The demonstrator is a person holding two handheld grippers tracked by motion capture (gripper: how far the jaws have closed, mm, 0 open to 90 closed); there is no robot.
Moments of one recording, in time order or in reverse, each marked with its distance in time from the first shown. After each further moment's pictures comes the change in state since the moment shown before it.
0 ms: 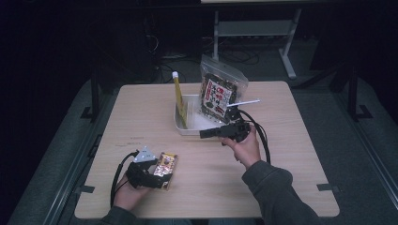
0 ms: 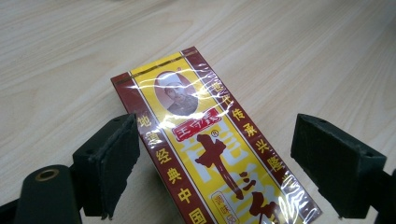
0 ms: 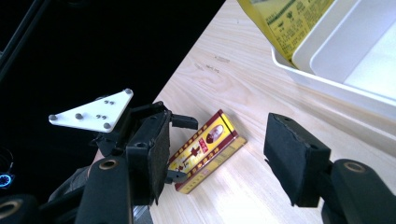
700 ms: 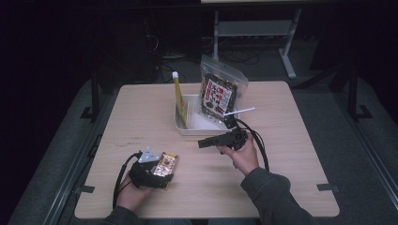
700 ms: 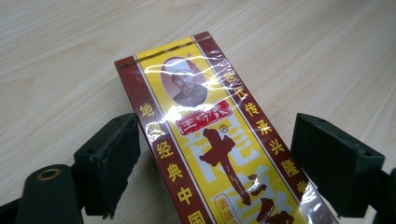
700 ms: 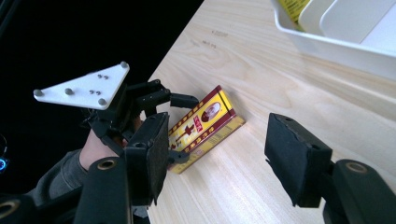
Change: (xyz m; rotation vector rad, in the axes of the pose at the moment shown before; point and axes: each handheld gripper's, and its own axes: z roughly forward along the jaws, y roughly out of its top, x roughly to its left) left arm -0.002 -0.001 0.009 0.037 0.032 -0.017; right arm -0.006 -0.019 0.016 0.063 -0.006 -0.012
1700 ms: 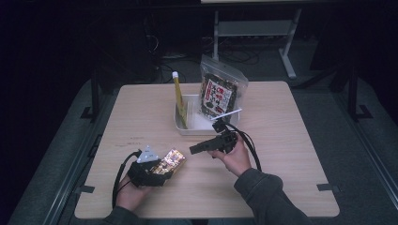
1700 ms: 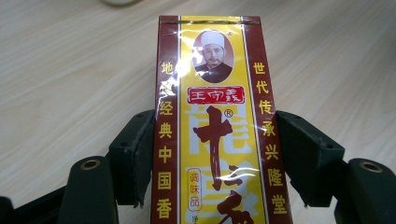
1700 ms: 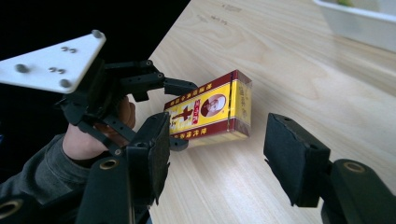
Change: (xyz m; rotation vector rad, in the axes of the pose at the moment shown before) left arm -0.010 0.011 -0.015 -0.045 -0.014 0.042; right arm 0.011 0.002 0.027 0.094 -0.001 -0.039
